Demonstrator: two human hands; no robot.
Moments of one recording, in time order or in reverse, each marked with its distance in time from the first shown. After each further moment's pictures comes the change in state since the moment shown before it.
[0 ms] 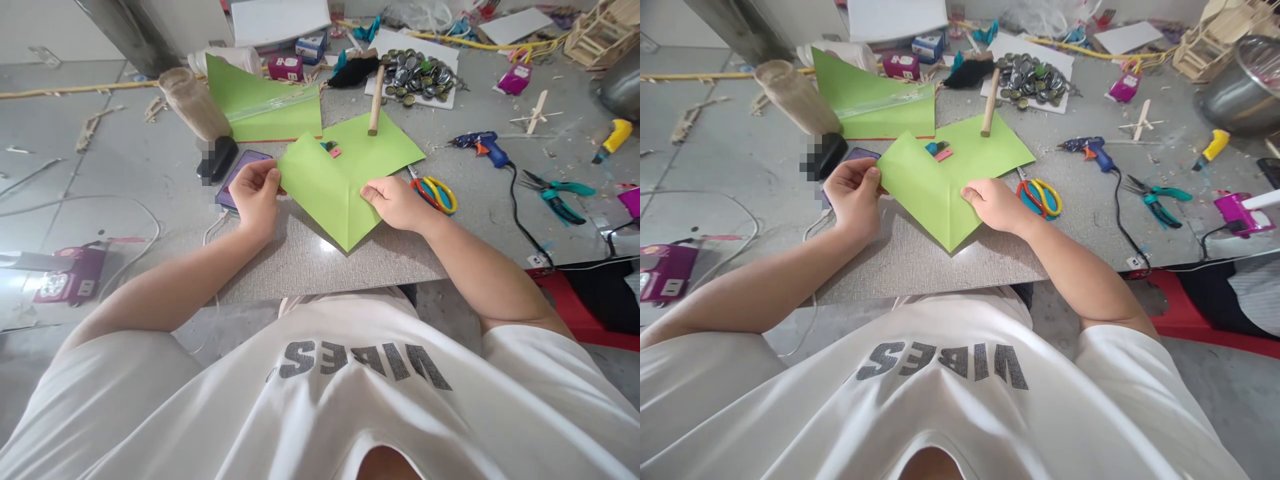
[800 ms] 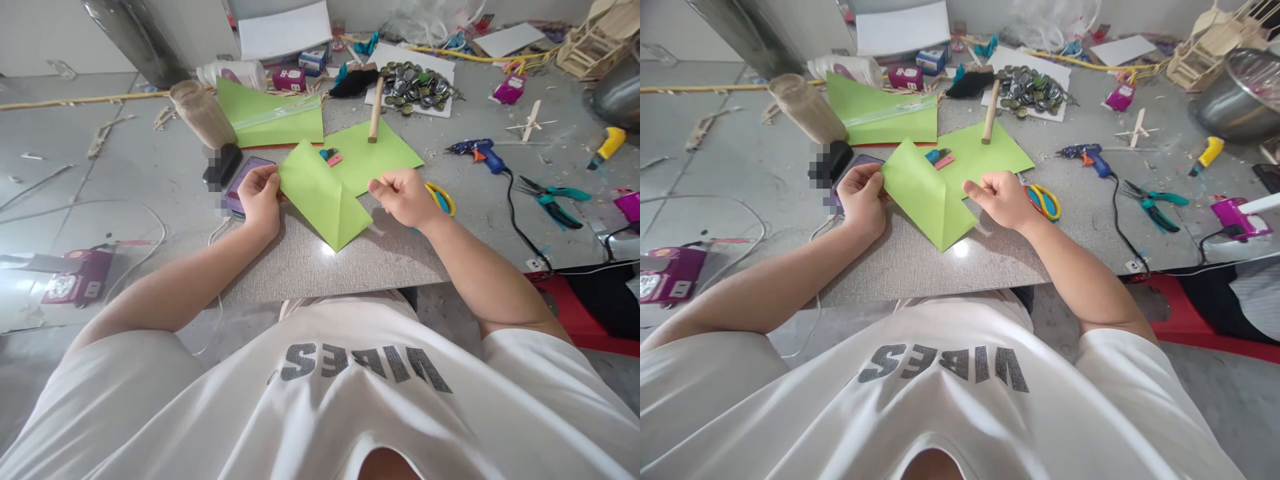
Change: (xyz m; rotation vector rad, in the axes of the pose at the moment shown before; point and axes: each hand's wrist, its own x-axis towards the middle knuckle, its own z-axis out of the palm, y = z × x) left_hand 0.012 -0.014 0.004 -0.077 0.031 -0.141; right_hand -0.005 -0.002 -0.012 0.170 0.155 -0.048
